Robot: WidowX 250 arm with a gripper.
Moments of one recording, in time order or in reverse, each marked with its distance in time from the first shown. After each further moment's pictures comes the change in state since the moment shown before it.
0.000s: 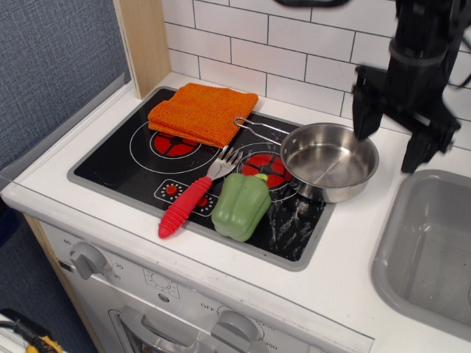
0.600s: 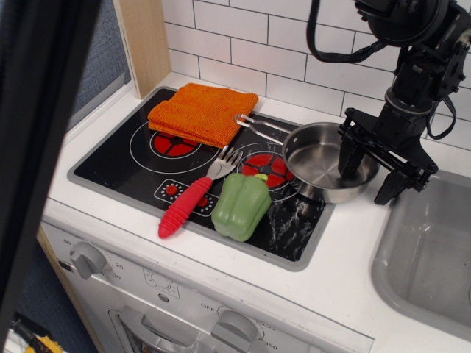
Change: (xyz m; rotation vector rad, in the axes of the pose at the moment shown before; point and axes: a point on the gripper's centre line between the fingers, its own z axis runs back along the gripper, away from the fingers) arm 0.001 0.009 -0.054 0.065 0.173 0.055
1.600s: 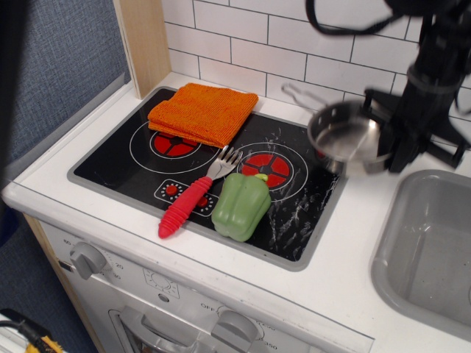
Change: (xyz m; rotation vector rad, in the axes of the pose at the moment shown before) arm 0.004 -0.008 0.055 0.005 -0.159 0.085
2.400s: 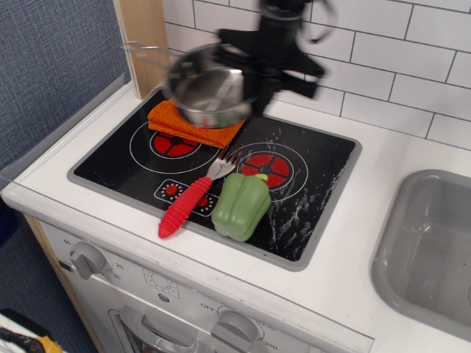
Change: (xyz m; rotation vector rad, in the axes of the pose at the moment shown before) arm -0.082 0.142 0.030 0.163 0.060 0.405
